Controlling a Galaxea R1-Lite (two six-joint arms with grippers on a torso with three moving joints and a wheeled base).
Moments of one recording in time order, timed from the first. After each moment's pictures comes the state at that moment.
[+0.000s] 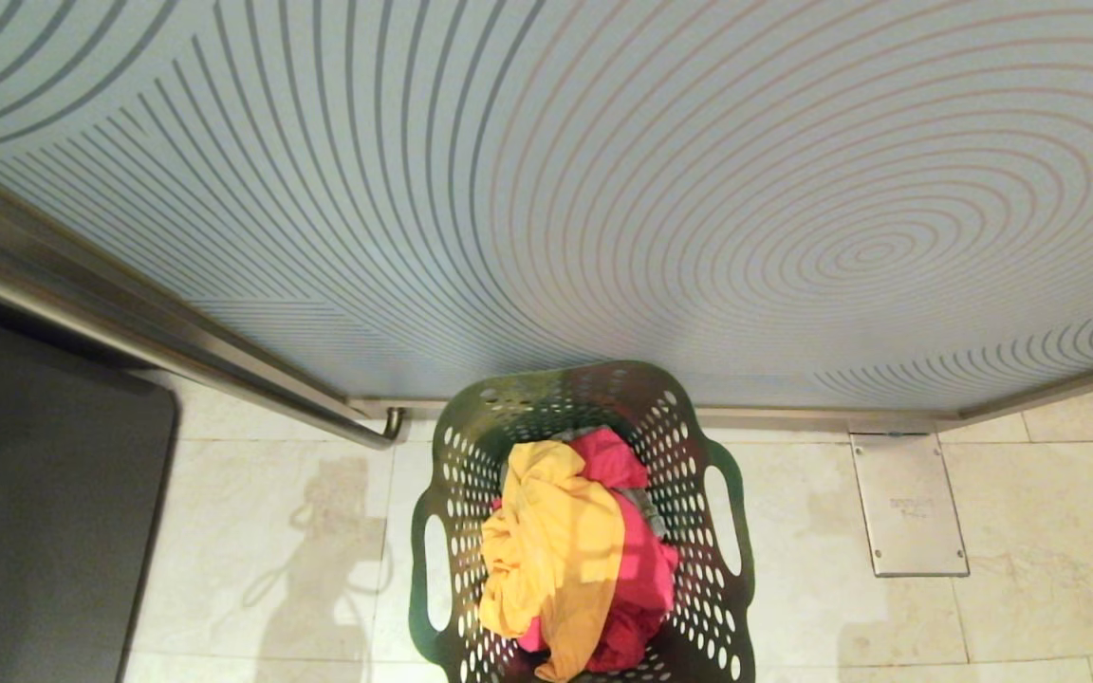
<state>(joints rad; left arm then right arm) 0.01 0.53 -0.35 0.26 -0.08 0.05 0.01 0.59 -0.57 0.45 0.07 0.04</state>
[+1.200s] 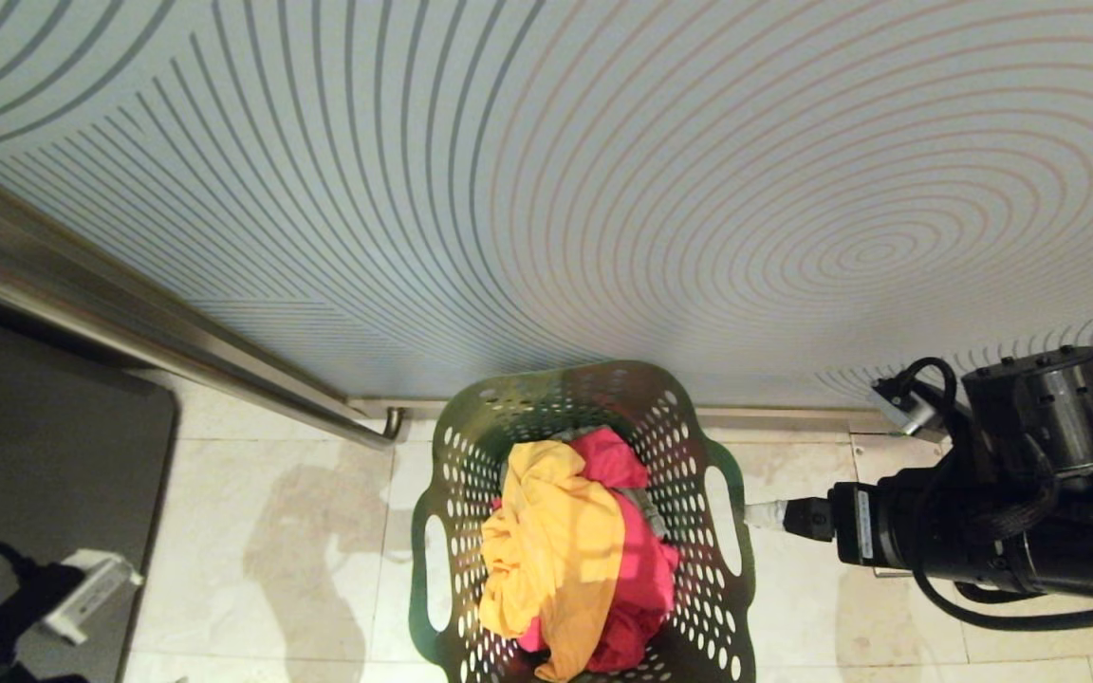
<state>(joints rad) -0.21 1.06 -0.34 0.09 -0.16 -0.09 0.41 1.50 -0.71 -0.16 0.15 0.45</state>
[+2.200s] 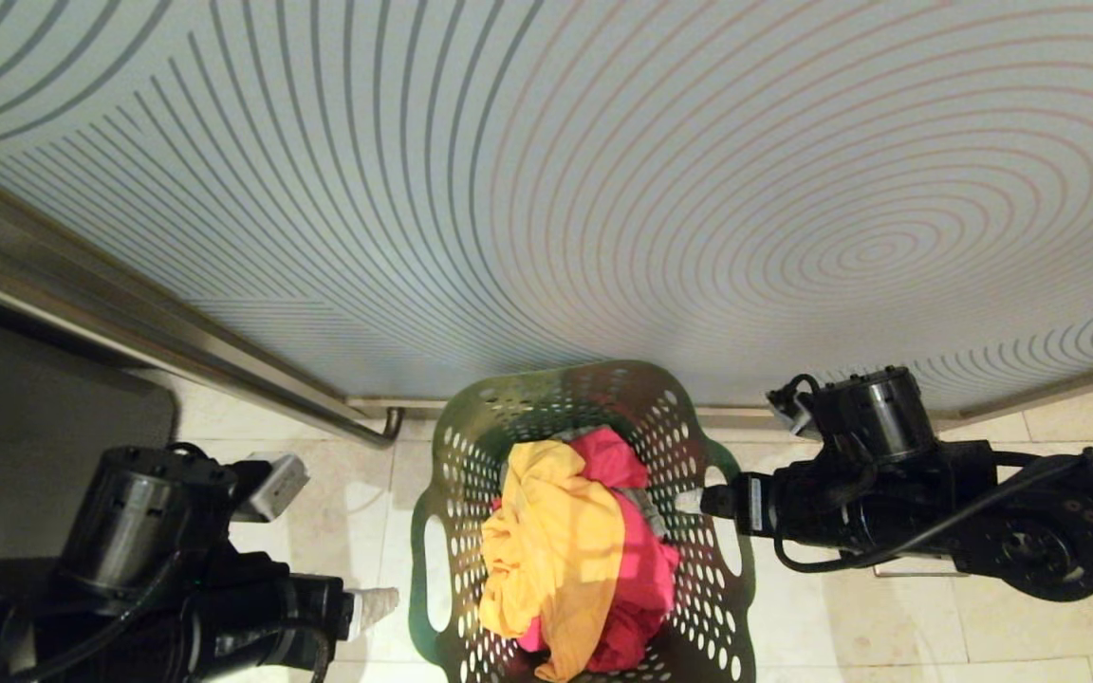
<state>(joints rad) -0.54 1.42 -0.50 -0.18 0.09 -0.29 0.42 1.82 -0.80 -0.37 0.15 0.45</state>
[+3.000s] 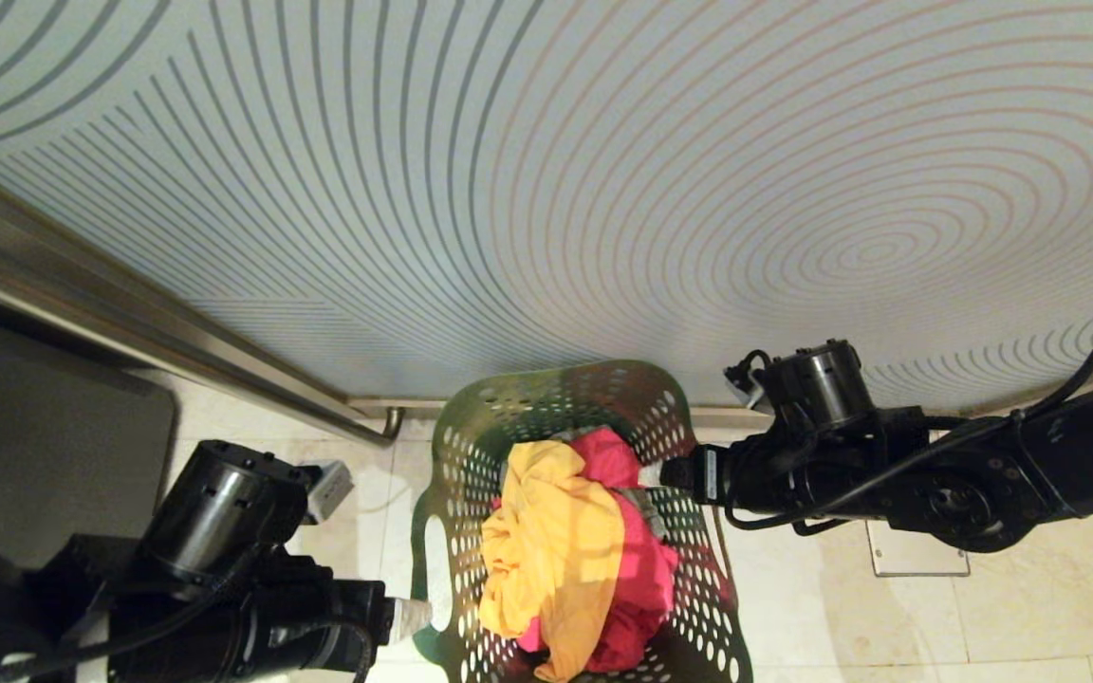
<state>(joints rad) -0.62 1.51 -0.58 -0.08 0.09 -0.40 0.48 1.90 -0.97 -0.29 0.15 0.48</state>
